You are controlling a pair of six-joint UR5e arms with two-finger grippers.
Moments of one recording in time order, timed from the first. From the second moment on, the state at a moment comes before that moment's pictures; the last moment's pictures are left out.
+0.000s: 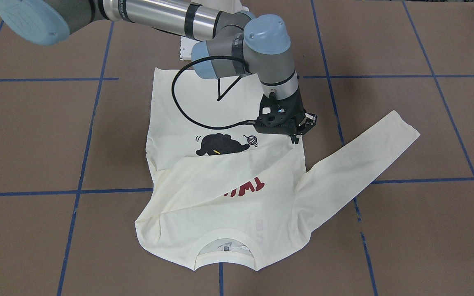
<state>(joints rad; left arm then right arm) -1.53 -1.46 -1.76 -1.91 -2.42 0.01 0.47 -0.35 1.03 -1.10 1.72 1.68</state>
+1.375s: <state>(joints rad) -1.06 -1.54 -1.55 -2.15 -2.22 -0.68 0.78 -0.88 1.69 -1.28 2.11 1.56</state>
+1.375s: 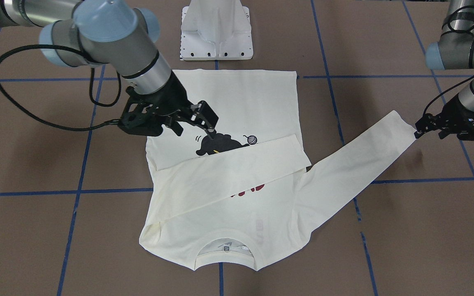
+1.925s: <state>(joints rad) -1.01 -1.55 -1.51 -2.16 -2.21 -0.69 0.81 -0.93 1.72 -1.28 2.14 1.52</state>
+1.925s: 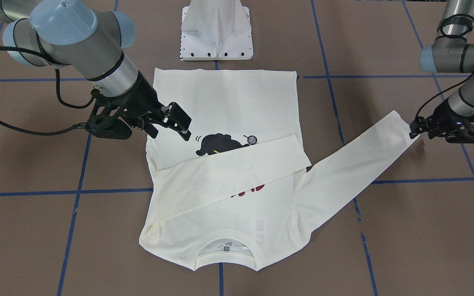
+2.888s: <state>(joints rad) -1.00 -1.54 -1.53 -2.15 -2.25 -0.68 0.81 -0.93 1.73 -1.28 2.13 1.52</state>
